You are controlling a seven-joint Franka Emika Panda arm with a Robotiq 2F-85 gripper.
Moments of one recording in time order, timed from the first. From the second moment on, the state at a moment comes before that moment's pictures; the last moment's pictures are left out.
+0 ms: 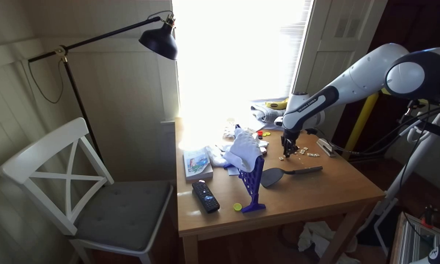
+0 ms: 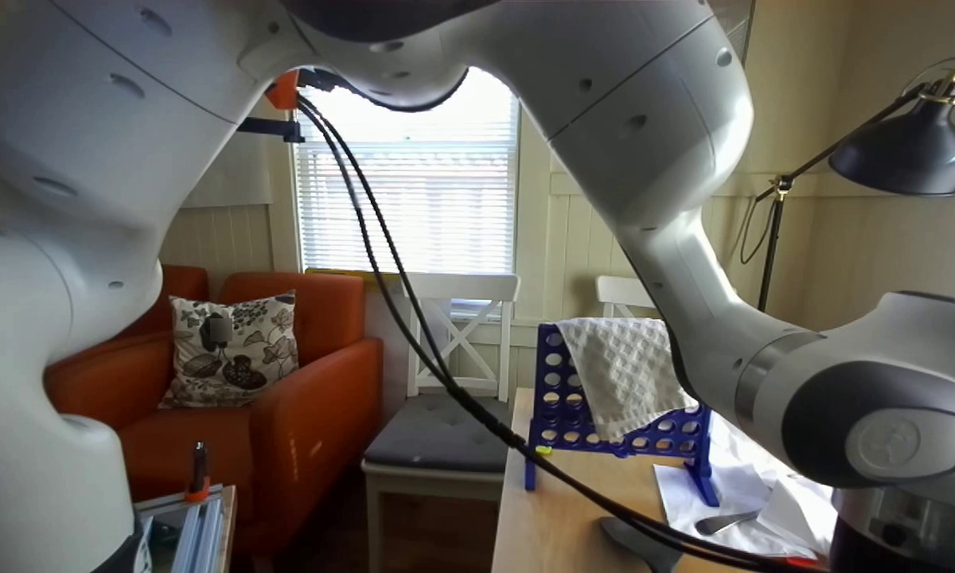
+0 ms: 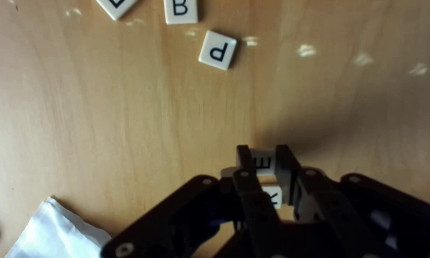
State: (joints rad) arm -0.35 0.69 -0.08 -1.79 -0.02 2.48 -1.37
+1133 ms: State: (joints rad) arm -0.34 0.69 -0.08 -1.80 -0.02 2.48 -1.37
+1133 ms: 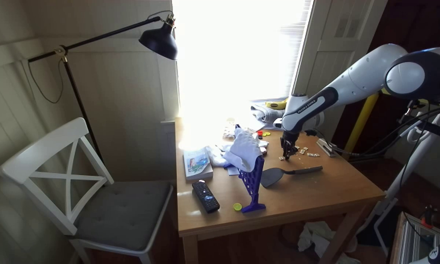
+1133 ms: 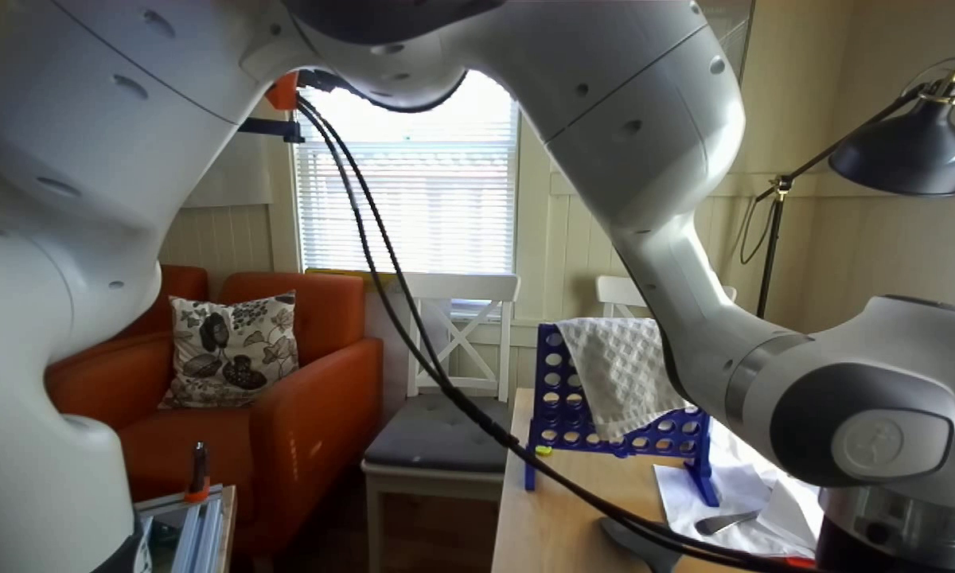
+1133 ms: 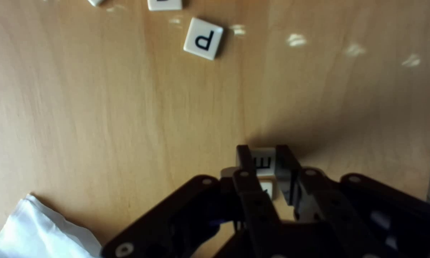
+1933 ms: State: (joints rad) arm -0.34 0.69 -0.08 -1.80 -0.02 2.50 -1.34
